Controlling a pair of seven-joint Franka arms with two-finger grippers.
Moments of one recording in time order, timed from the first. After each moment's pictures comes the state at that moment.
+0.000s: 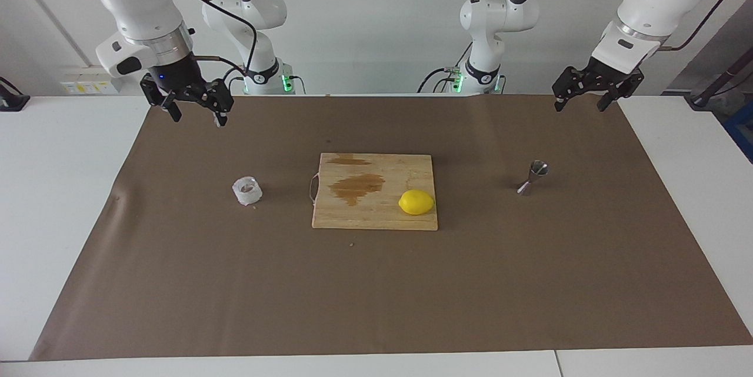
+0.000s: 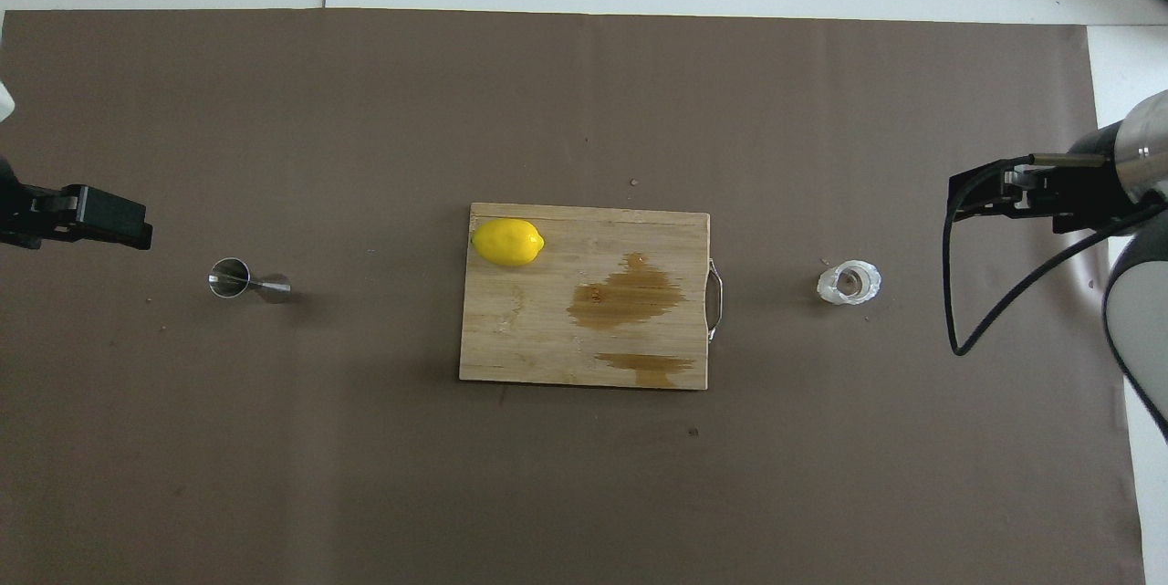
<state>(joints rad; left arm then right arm) -0.04 -0.02 -0.03 -1.57 -0.01 1.52 0.00 0.11 0.00 -0.04 -1.59 -0.02 1.61 0.21</state>
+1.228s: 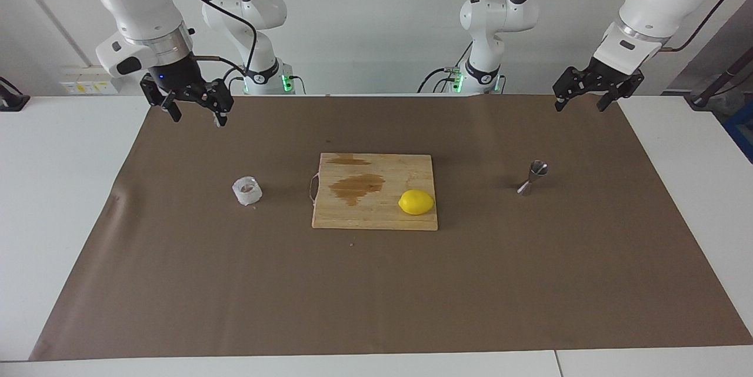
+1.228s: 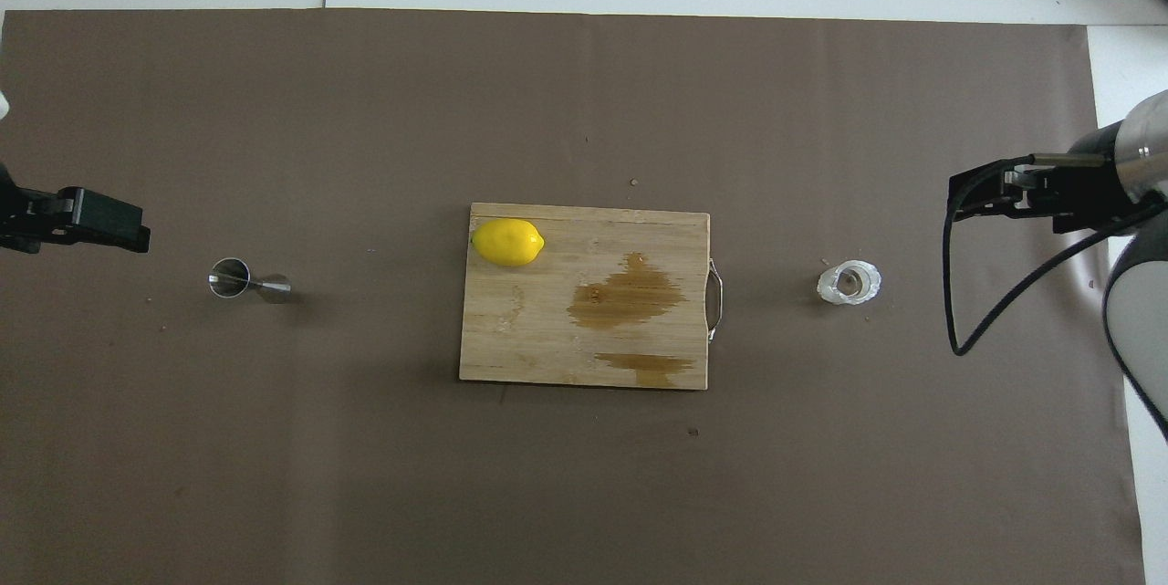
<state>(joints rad) -0.03 -0.02 -0.02 -1.58 -0.02 1.51 0.01 0.11 0.00 -0.04 -1.59 -0.02 1.61 0.21</state>
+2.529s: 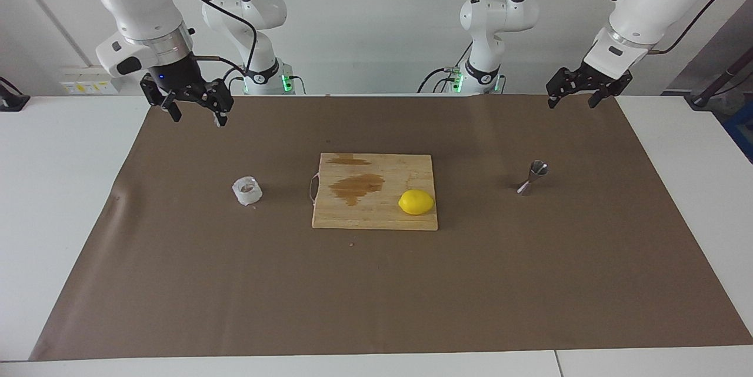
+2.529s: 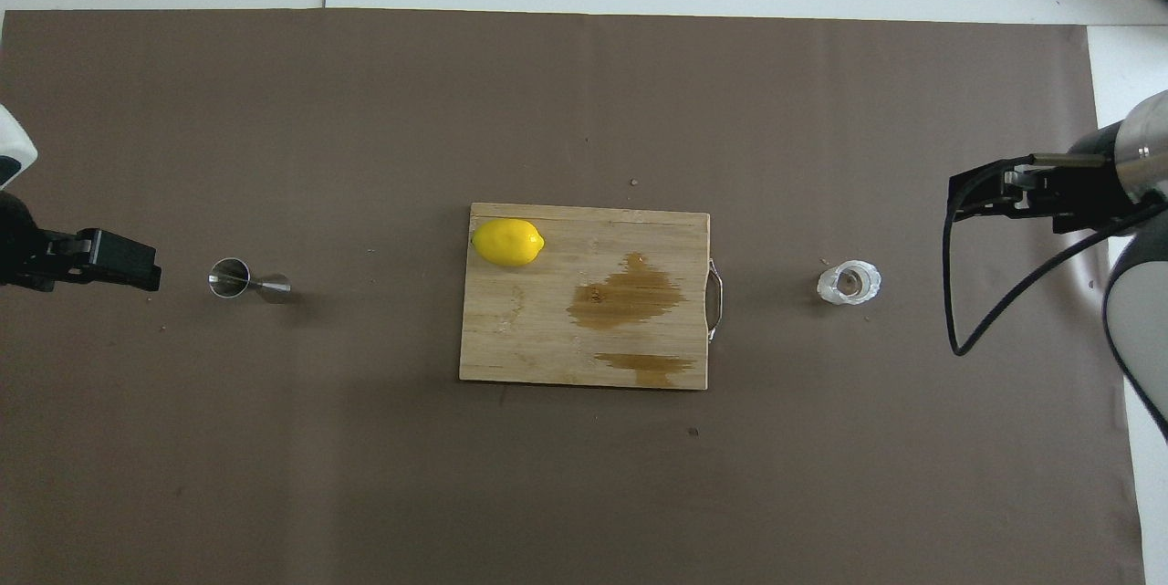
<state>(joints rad) -0.02 -0.08 -0.03 -1.69 -0.02 1.52 0.02 0.11 0.00 -0.04 -1.59 -0.02 1.61 0.21</state>
